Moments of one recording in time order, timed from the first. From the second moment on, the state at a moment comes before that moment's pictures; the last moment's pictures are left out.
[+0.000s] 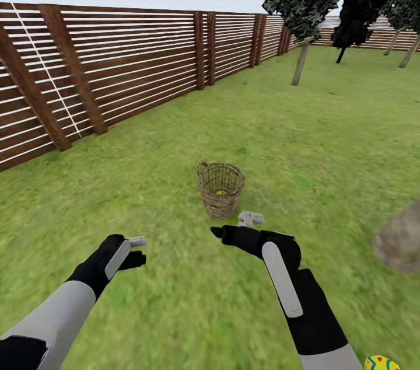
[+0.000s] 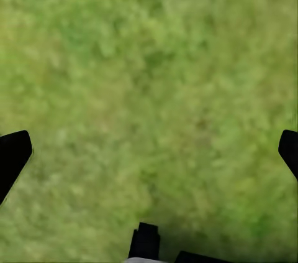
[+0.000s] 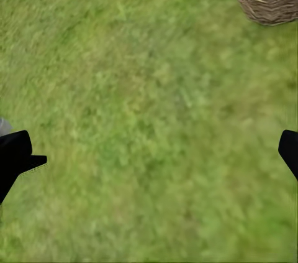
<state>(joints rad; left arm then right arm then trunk) -0.79 0.11 -0.17 -0.63 0.46 0.84 0.34 -0.49 0.15 0.20 -1.53 -0.52 0.95 -0.20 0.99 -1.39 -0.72</state>
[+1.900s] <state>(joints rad) -0.79 0.11 -0.17 -0.63 0.46 0.84 0.34 -0.46 0.14 0.20 -1.54 -0.52 0.89 -0.20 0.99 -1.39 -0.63</state>
